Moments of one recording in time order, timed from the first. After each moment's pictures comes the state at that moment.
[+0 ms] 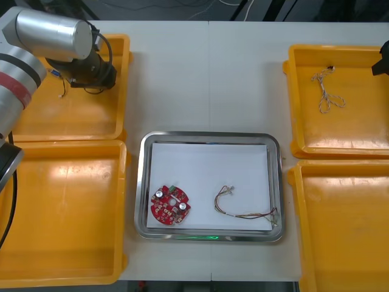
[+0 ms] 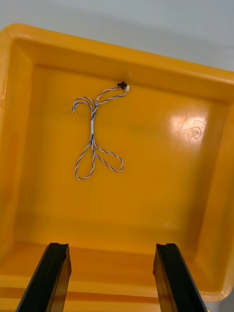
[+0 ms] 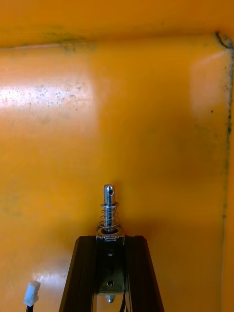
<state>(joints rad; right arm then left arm) -0.77 -0.62 -0.31 -1.73 -0.46 1.92 1.70 -1.09 0.54 -0.34 -0.77 0.62 1.15 -1.39</state>
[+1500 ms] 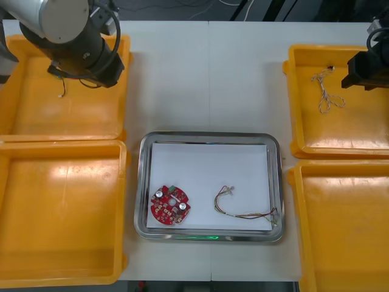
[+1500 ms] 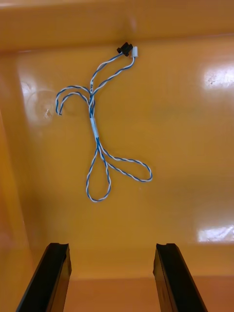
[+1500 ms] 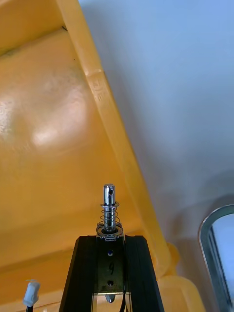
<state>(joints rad) -0.89 -0.57 -0.27 -1.25 -0.41 1.72 1.57 -0.94 0.69 -0.34 -1.70 0.67 1.77 -1.23</state>
